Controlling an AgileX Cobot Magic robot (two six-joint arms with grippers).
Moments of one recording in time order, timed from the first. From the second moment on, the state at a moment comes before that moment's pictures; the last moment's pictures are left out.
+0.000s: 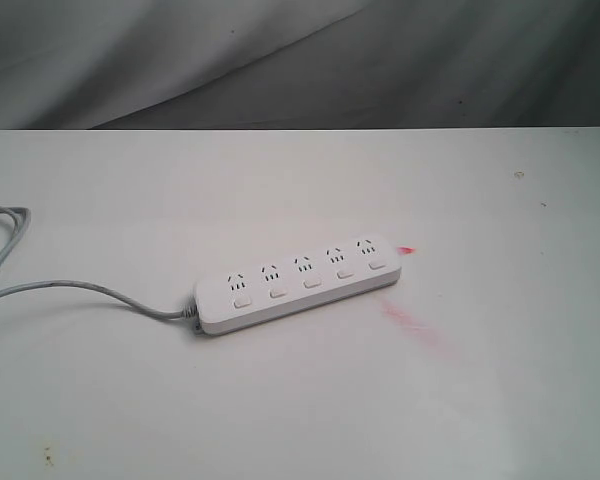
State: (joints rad) left arm -0.09 0.00 0.00 -0.01 -0.41 -0.12; right arm 0.02 0.09 -0.03 0.28 0.26 -0.33
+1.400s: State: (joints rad) left arm -0.09 1.20 -0.90 -0.64 0.71 0.69; right arm 0.02 0.09 -0.03 0.28 0.26 -0.33
